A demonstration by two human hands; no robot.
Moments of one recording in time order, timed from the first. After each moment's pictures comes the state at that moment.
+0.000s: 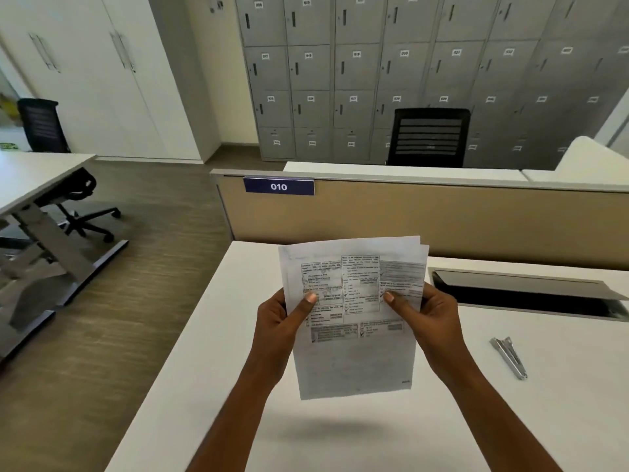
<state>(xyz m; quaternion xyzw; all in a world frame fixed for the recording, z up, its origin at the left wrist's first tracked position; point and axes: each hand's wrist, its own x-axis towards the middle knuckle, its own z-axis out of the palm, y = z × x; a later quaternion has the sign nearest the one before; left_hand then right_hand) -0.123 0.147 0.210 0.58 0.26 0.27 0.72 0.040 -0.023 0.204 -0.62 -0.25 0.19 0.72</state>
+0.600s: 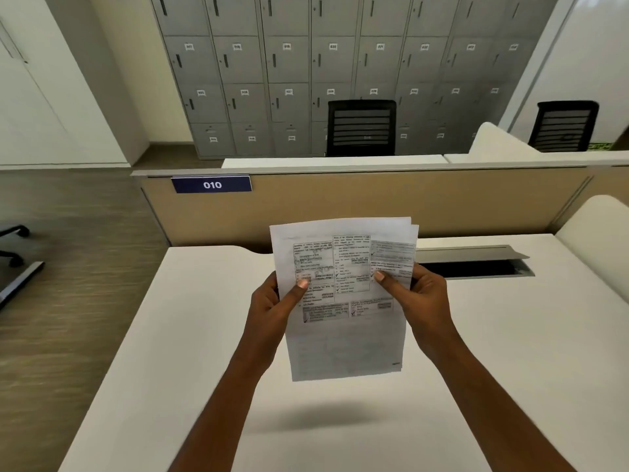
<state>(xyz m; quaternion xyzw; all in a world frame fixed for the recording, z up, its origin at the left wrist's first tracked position) -0.072 0.108 0.210 0.62 0.18 0.21 0.74 0.063 -0.085 0.216 -0.63 -0.21 0.10 0.74</state>
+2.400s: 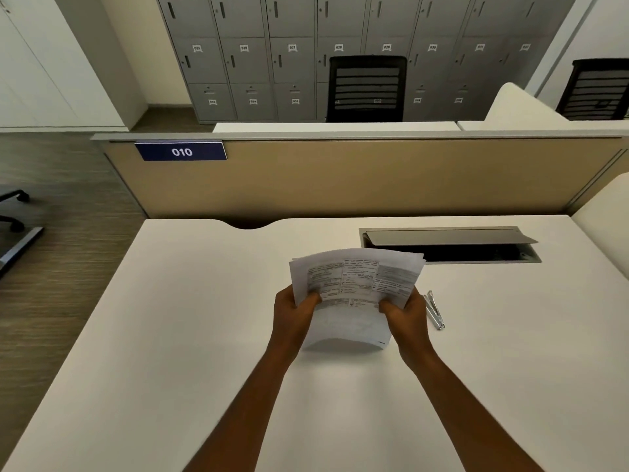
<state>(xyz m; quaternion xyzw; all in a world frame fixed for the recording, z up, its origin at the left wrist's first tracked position) 0.023 0.049 0.098 0.62 0.31 0.20 0.69 0.129 -0.119 0.088 -0.70 -0.10 0.13 0.69</state>
